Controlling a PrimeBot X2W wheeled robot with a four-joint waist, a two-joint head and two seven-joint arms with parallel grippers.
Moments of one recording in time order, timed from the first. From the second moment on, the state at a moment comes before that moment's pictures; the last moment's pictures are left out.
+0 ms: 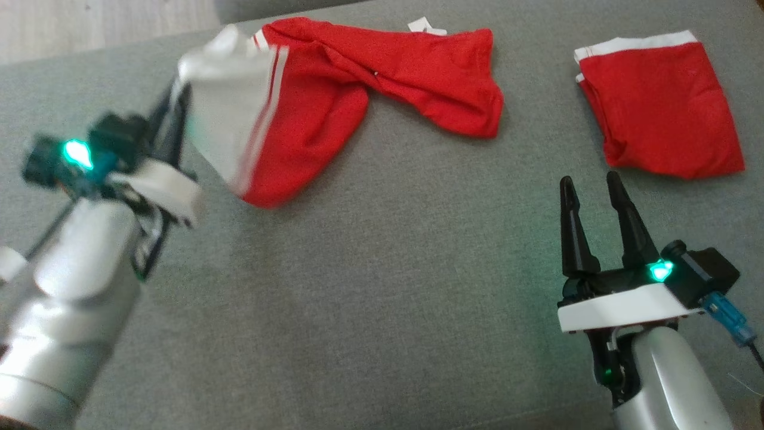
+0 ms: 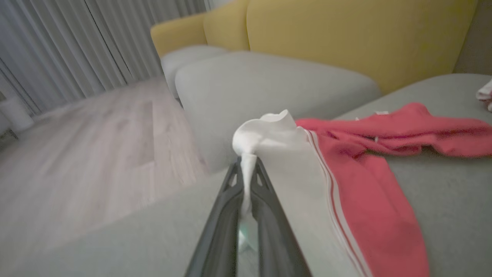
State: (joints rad) left arm -0.79 0.38 -0.68 0.74 -0.49 0.00 -0.20; right arm -0.15 -0.05 0.12 0.19 0.28 0.13 -0.26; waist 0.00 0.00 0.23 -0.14
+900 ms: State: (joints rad) left arm -0.61 0.74 -1.13 0.09 -0.07 -0.12 -0.23; right arm -0.11 -0.05 0.11 0.22 0.28 0.13 -0.26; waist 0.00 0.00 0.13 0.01
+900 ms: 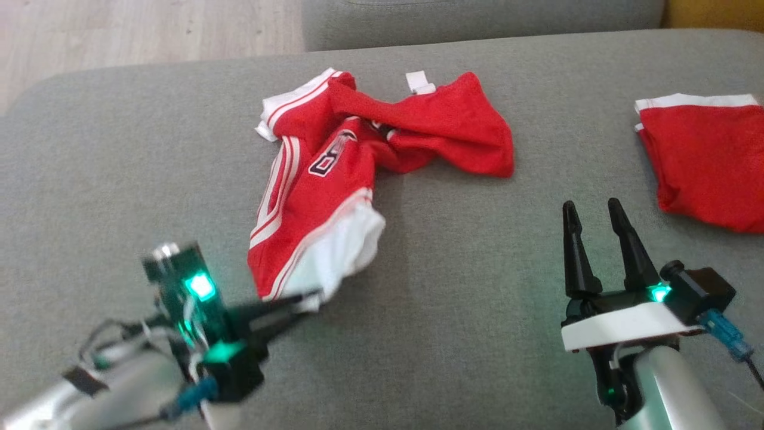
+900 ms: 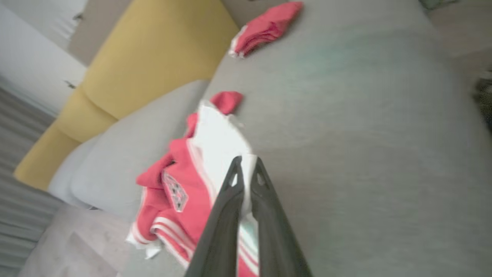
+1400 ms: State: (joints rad) left arm -0.58 0.72 -1.19 0.17 -0.27 -0.04 -0.15; right arm -0.11 -0.05 0.12 0.23 0.27 0.13 -0.26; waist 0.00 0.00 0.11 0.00
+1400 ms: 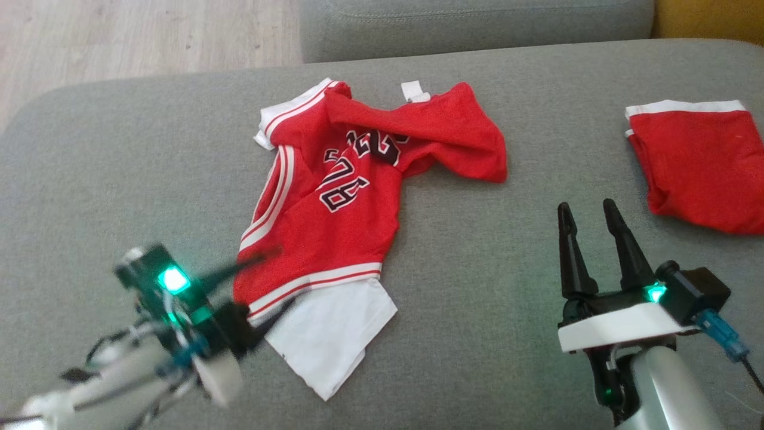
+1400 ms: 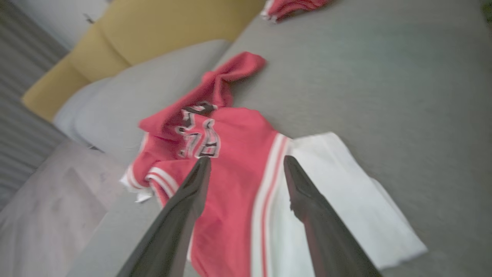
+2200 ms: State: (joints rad) left arm -0.18 0.36 -0.45 0.14 -0.55 0.30 -0.25; right arm -0.09 -0.05 0.09 0.18 0.24 0.13 -0.26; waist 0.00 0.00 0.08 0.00
